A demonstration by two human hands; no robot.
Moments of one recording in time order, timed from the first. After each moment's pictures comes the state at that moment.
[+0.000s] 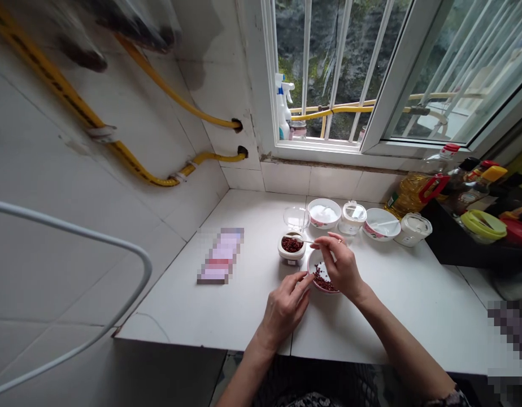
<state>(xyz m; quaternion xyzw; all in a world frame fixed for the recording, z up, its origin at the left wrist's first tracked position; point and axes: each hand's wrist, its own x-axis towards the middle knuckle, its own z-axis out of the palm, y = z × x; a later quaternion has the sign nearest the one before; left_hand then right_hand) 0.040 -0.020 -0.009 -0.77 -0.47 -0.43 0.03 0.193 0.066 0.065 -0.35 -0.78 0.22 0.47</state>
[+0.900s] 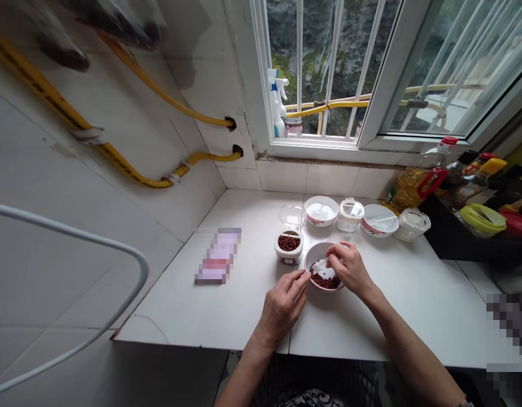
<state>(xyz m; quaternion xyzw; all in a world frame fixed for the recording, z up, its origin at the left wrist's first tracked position) 0.040 -0.020 -0.007 -0.77 -0.47 -0.44 0.03 0.228 0.072 0.046 -0.45 -0.79 0.21 0.36</state>
